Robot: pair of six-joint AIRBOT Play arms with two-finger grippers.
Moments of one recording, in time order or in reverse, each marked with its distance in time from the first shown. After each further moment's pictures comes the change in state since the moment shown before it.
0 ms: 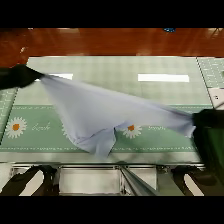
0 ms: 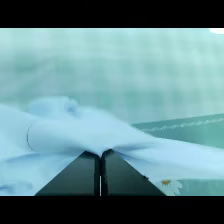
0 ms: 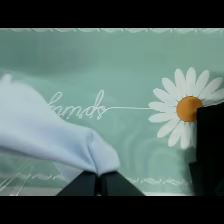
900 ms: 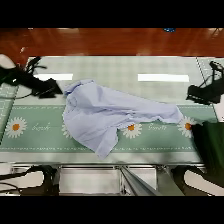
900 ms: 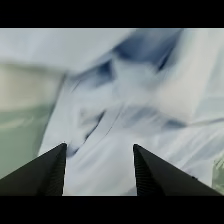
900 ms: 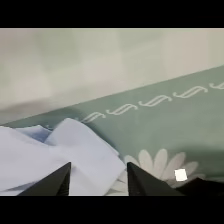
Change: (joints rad) left arm -0.015 -0.499 0.172 0.235 -0.212 -0.095; right arm -0.305 -0.615 0.217 0.044 -0.241 -0.017
